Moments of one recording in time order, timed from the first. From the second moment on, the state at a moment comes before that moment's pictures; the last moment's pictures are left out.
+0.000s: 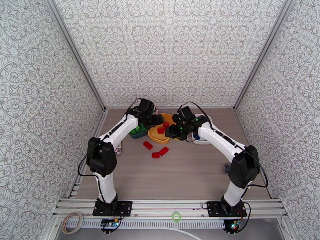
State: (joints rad) left arm -0.40 1.93 1.76 -0.77 0.27 -0.66; right arm 0.57 1.76 1.58 -0.83 -0.42 0.63
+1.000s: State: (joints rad) left arm -0.54 1.63 1.21 -0.80 0.06 -0.68; right arm 0.64 1.60 1.30 -0.92 -0.22 0.64
